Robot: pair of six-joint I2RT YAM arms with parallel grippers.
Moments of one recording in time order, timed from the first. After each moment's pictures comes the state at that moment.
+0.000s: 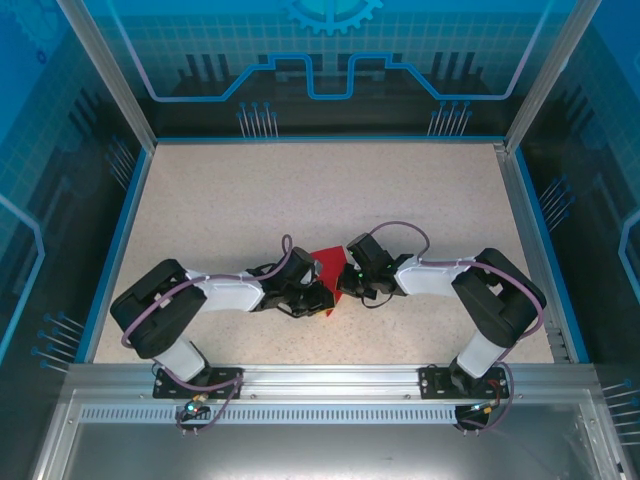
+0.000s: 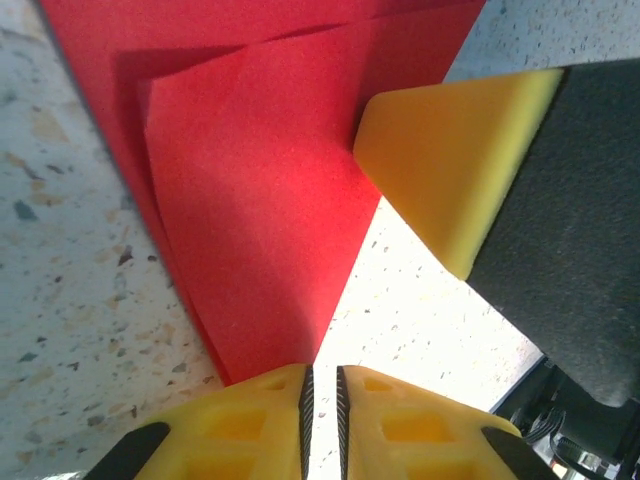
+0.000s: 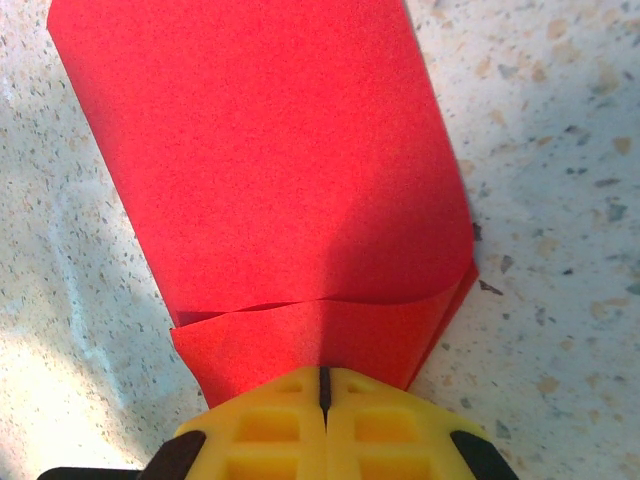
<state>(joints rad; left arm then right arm) -0.76 1.61 0.63 0.04 0.43 -1.05 0.72 1.66 0.75 -0.11 -0.22 0.98</state>
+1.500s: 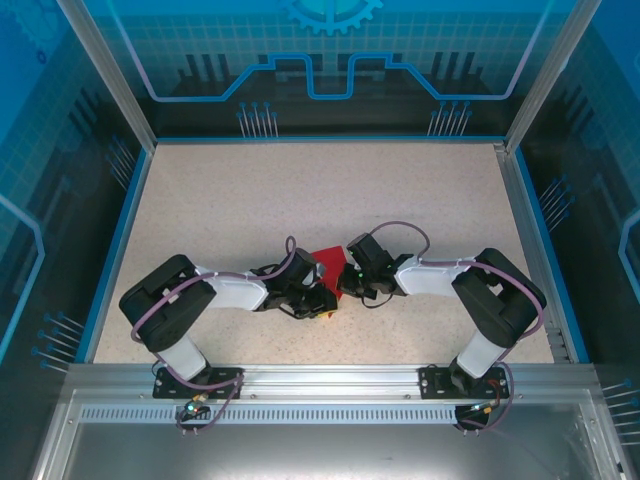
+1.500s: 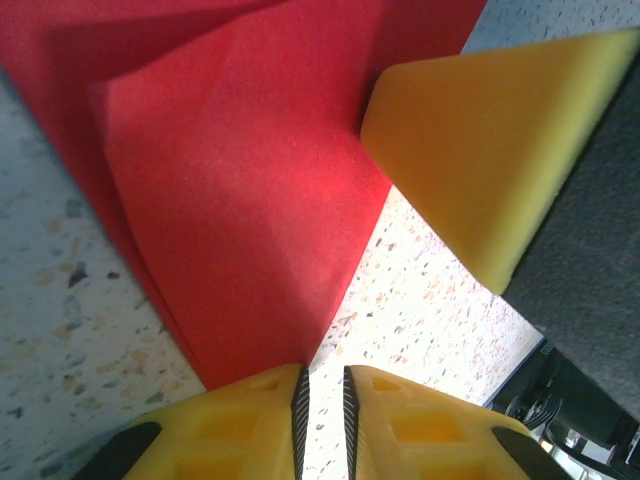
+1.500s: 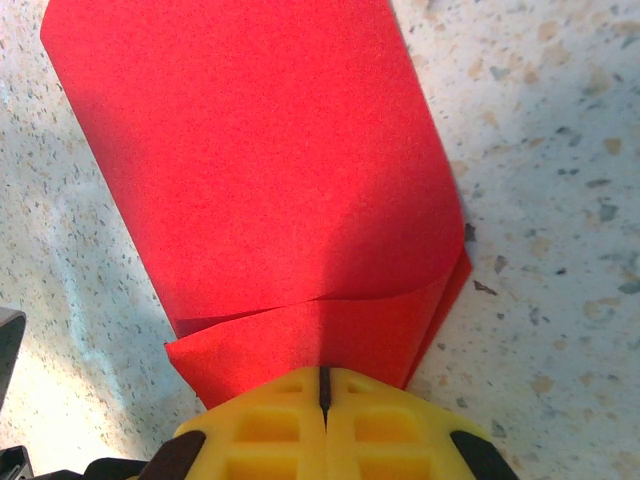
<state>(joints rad) -0.76 1.66 0.63 0.09 0.49 -1.06 0.72 1.66 0.75 -0.11 -0.21 0.98</state>
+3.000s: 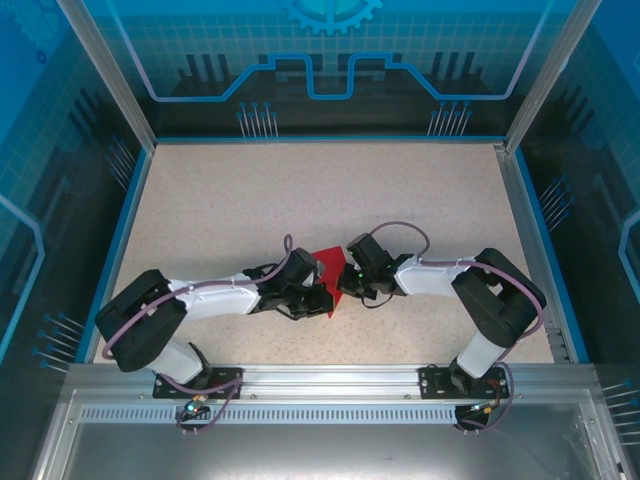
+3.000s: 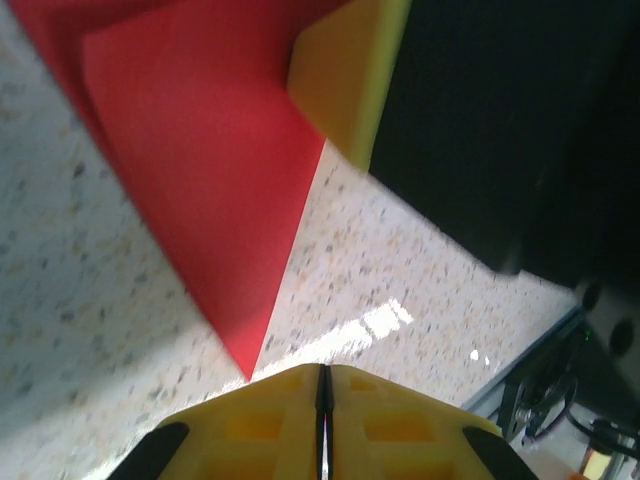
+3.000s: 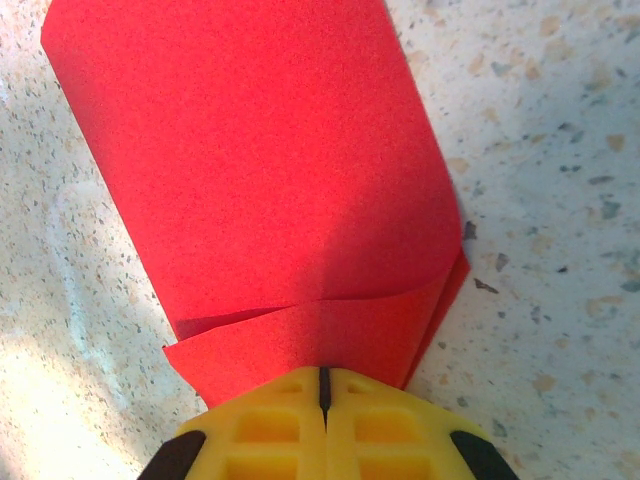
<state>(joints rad) -0.81 1.53 0.68 -0.10 0.37 -1.01 0.72 1.66 0.75 -0.11 -0.21 0.98</state>
